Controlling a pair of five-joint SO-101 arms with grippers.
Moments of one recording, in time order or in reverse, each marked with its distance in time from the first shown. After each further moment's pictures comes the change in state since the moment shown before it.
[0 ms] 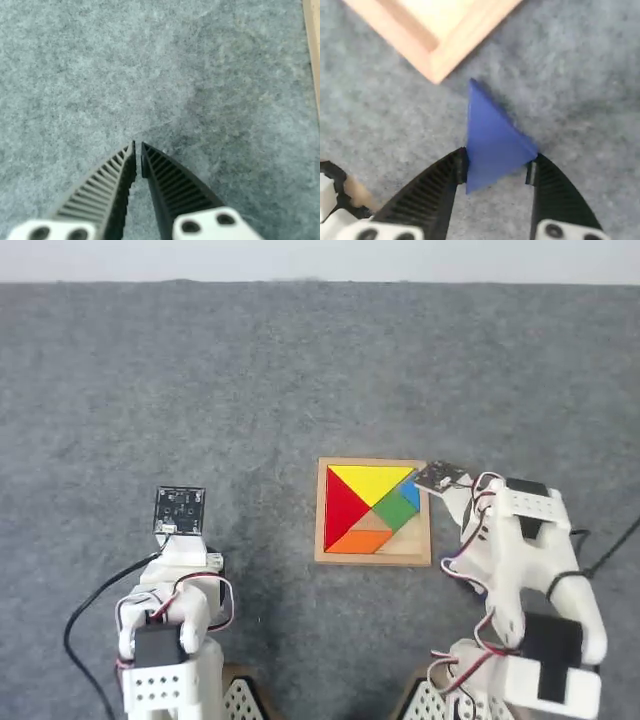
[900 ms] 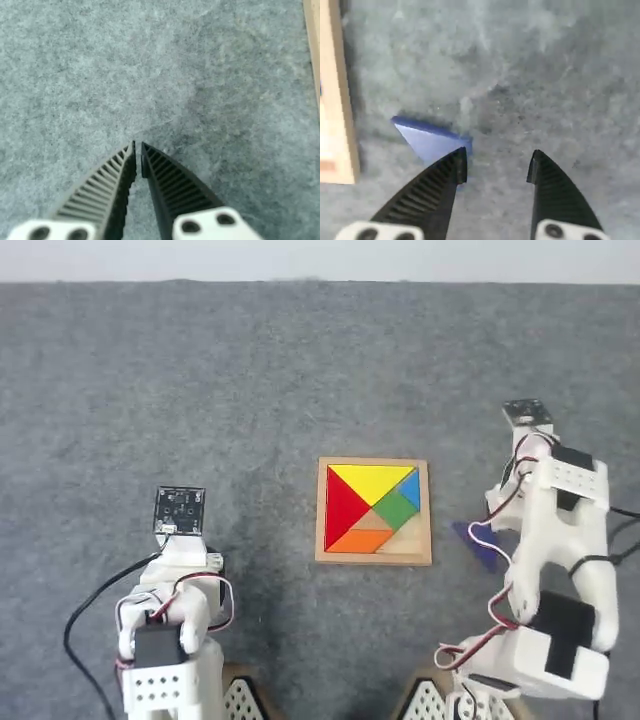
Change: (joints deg) left arm 0.0 0.0 0.0 0.0 0.0; right arm 7.4 3.9 -17.0 -0.3 -33.6
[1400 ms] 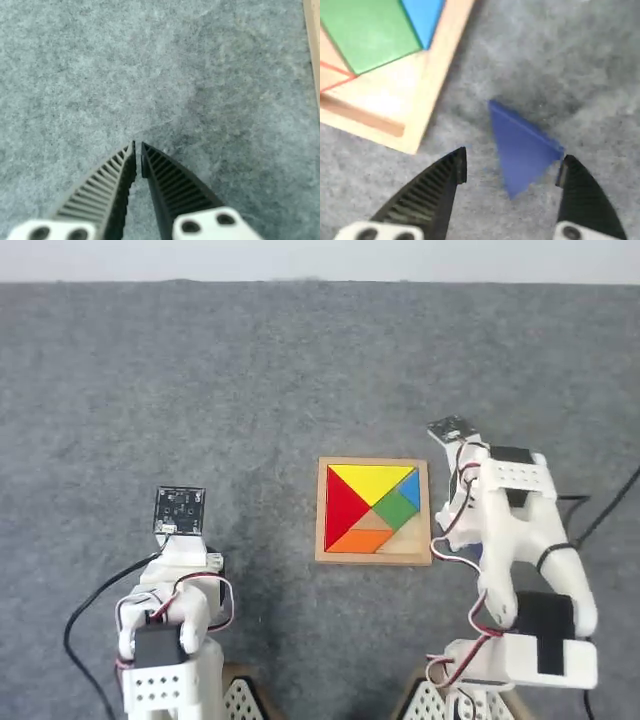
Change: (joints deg) left arm 0.0 0.0 0.0 0.0 0.0; right arm -12.5 0.0 5.2 1.9 6.7
